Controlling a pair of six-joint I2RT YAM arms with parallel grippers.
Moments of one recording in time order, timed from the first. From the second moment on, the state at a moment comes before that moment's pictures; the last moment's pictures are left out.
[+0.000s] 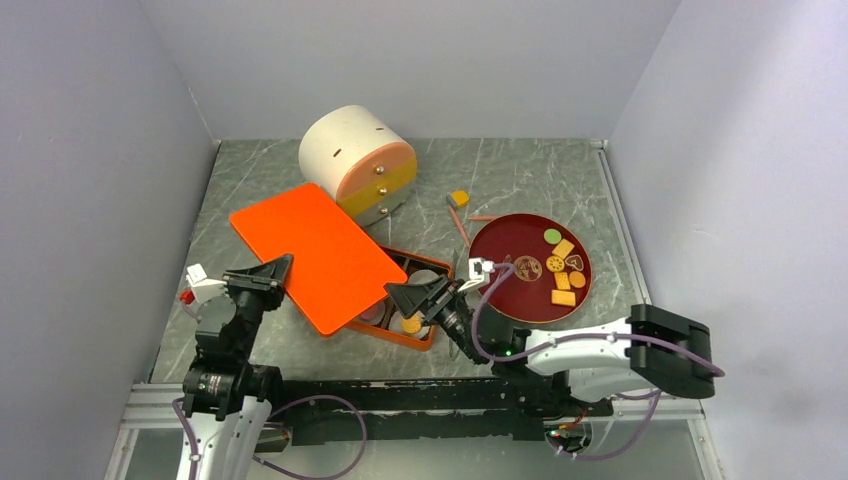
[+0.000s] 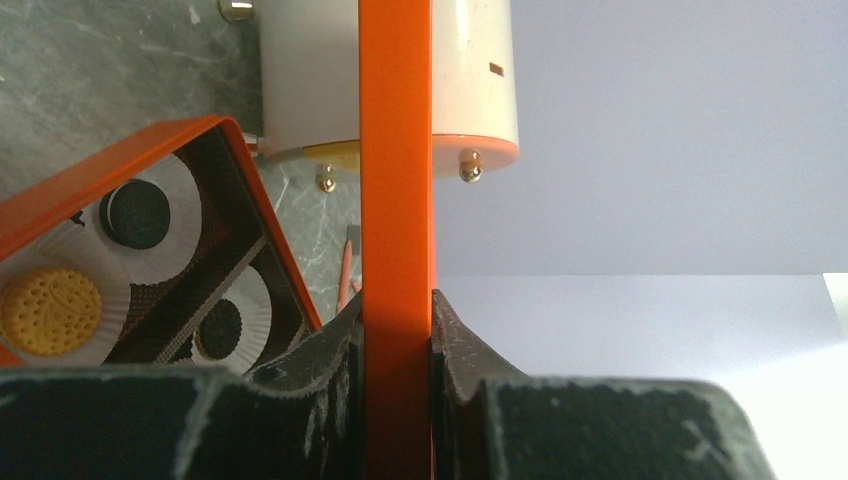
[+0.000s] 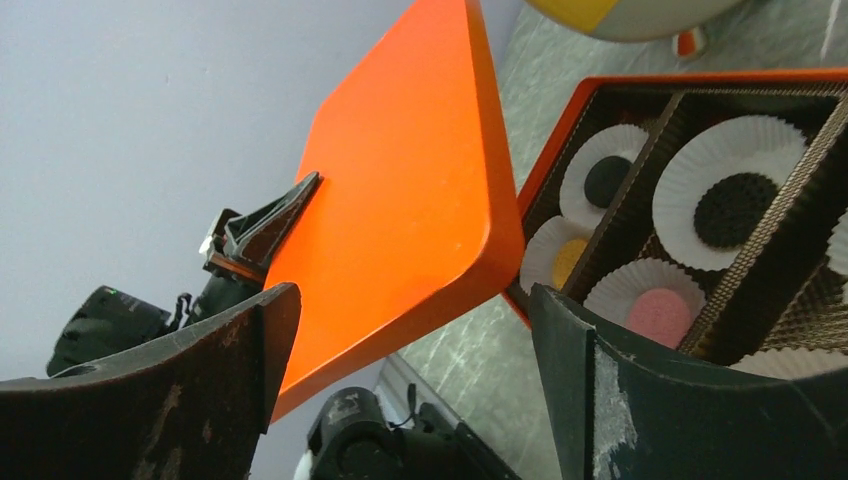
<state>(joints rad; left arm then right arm) -0.10 0.13 0.42 -0.41 -0.05 -1.39 1.31 1.22 0.37 0.94 0.62 1.01</state>
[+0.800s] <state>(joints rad) -0.11 0.10 0.34 -0.38 0.00 -1.44 1.13 1.45 0.40 1.32 0.28 1.32</state>
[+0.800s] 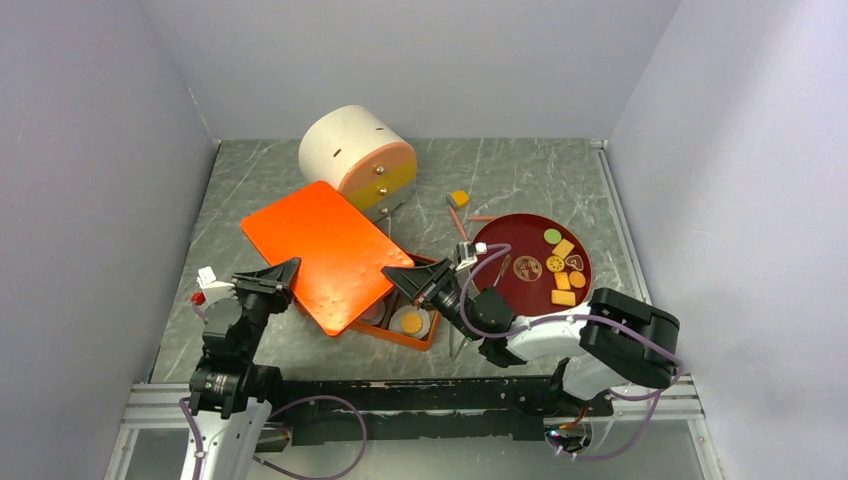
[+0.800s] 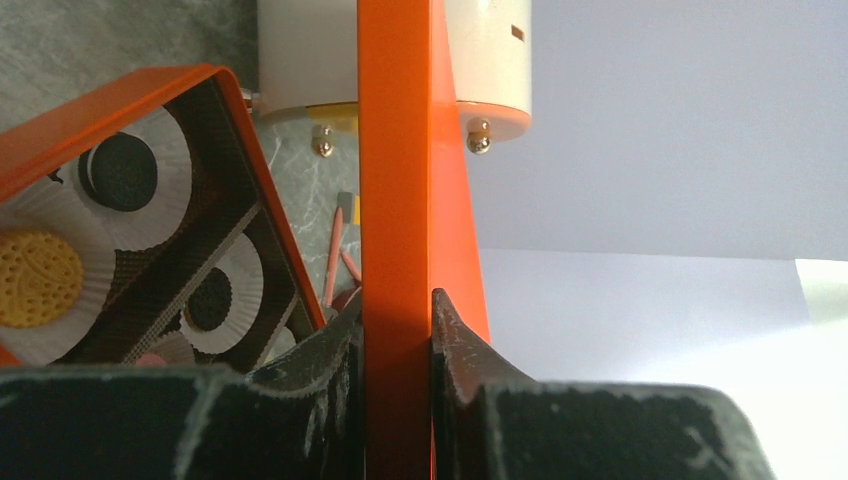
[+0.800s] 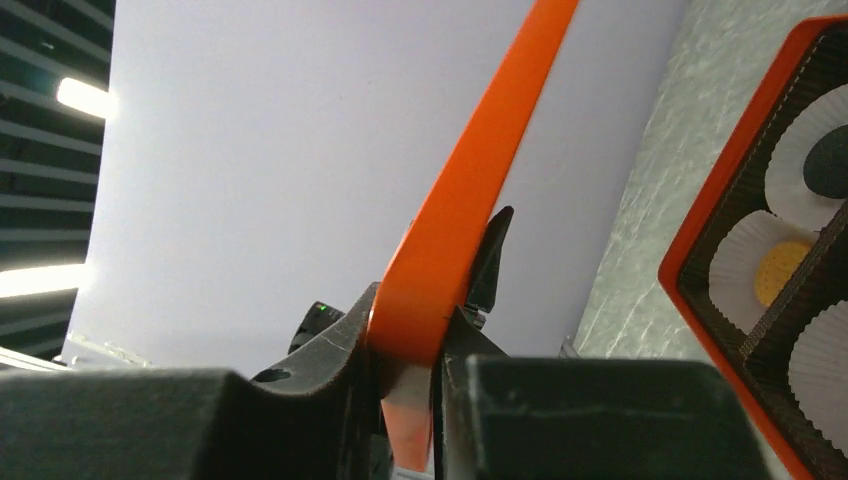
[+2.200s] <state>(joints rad) -0.11 0.94 0.69 -0.45 -0.11 -0.52 0.62 1.48 0.38 1.09 -0.32 1.44</state>
